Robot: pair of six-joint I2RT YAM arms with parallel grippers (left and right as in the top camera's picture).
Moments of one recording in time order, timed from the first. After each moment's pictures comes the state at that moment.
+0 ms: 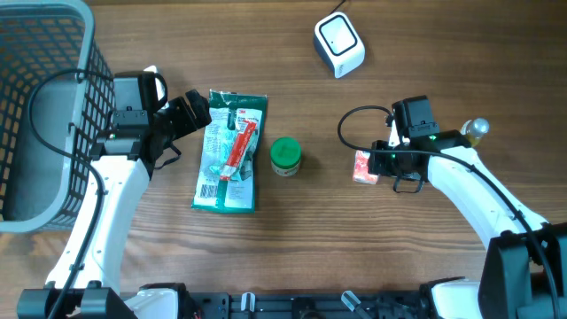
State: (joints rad) left arm 0.00 1.39 1.03 -0.54 0.10 -0.42; right arm 0.19 1.54 0.88 -0.64 -0.10 0.34
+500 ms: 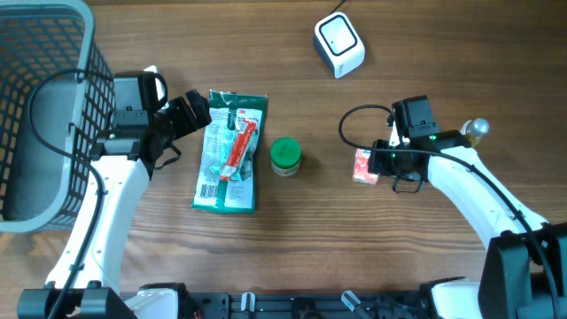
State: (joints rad) left arm 0.00 1.39 1.03 -0.54 0.10 -0.42; right arm 0.19 1.54 0.88 -0.64 -0.10 0.38
